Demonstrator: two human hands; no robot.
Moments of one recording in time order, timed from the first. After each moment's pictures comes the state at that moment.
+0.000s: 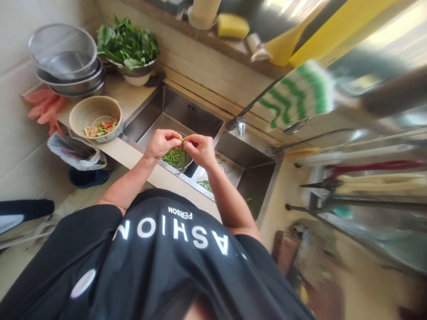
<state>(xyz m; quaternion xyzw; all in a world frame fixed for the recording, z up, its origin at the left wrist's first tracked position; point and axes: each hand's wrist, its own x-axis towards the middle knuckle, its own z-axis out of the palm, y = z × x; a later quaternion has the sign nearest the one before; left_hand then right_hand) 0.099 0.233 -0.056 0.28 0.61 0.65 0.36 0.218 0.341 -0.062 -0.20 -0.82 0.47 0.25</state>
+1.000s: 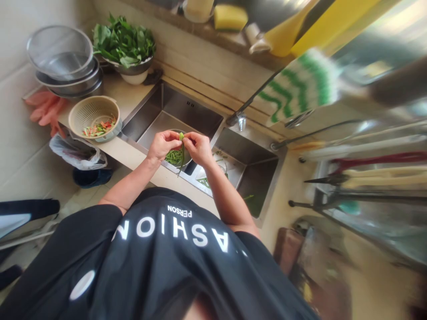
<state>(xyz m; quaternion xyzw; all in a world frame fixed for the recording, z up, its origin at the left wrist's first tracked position) 0.112 0.243 -0.080 0.18 0.58 0.69 0.39 0.223 0.347 -0.080 -0.22 -0.81 0.49 0.23</state>
